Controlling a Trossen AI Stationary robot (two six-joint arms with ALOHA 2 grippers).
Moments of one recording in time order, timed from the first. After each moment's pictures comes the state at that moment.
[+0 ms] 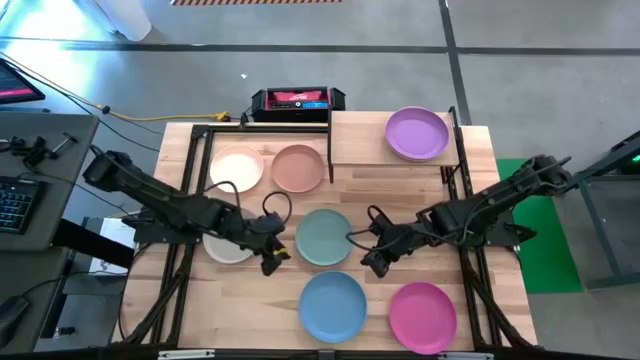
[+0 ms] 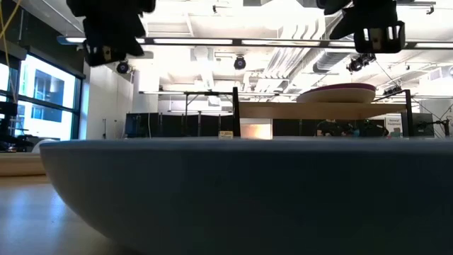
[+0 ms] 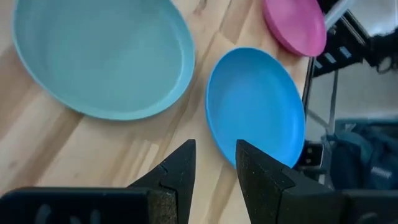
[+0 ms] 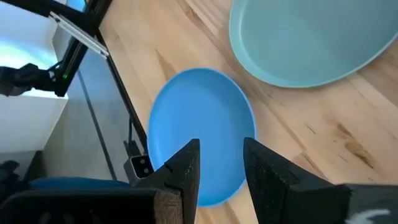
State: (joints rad) left arm -0.36 1.31 0.87 -0.33 -0.09 -0.90; right arm 0.39 1.34 0.98 -0.41 0.05 1.15
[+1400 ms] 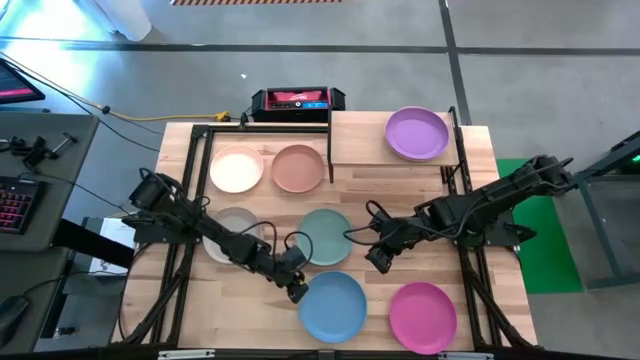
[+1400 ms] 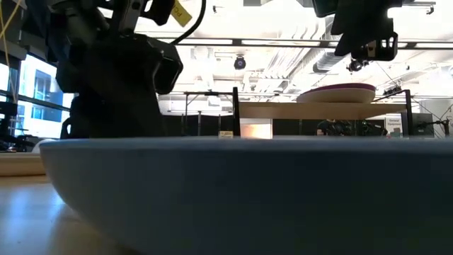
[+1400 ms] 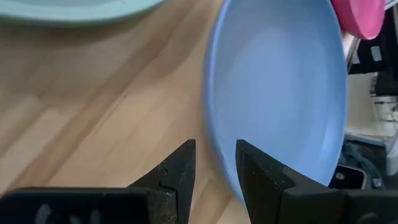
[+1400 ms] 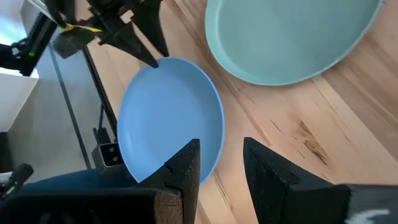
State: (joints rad) left arm -0.47 1.79 0.87 0.12 -0.05 -1.23; right arm 0.35 1.33 0.98 -0.51 0.00 1.03
